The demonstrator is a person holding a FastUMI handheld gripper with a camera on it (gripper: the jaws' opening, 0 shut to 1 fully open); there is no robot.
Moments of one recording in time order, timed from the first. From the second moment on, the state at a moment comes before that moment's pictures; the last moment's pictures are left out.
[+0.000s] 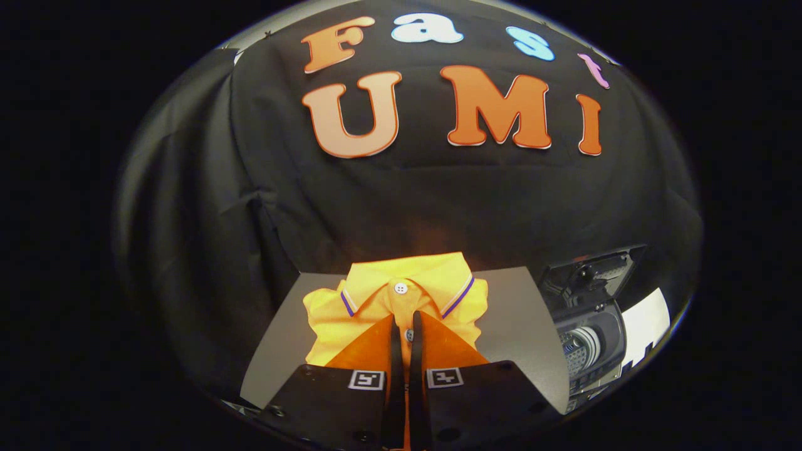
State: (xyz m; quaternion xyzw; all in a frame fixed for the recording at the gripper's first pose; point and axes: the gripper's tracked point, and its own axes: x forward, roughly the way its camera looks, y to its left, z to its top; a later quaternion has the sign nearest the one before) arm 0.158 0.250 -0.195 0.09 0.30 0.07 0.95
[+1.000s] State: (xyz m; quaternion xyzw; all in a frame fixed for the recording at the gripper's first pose) arm 0.112 0.059 -0.023 0.13 0.15 0.08 0.98
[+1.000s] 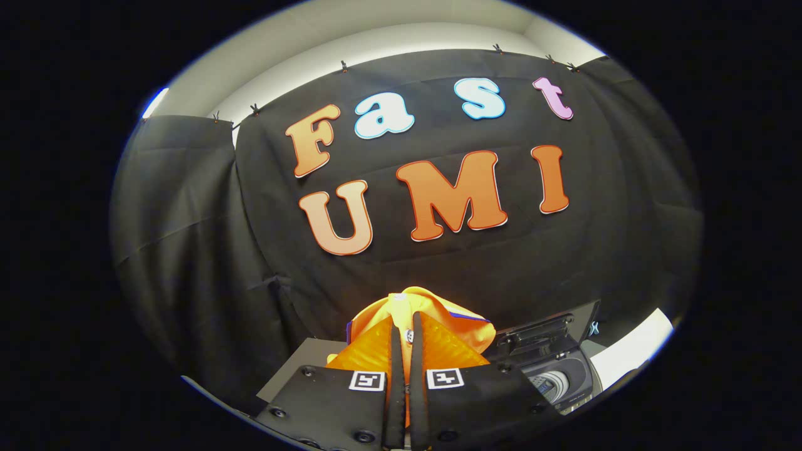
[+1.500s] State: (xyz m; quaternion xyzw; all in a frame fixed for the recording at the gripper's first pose) arm 0.104 -0.074 0.034 0.13 0.10 0.07 0.98
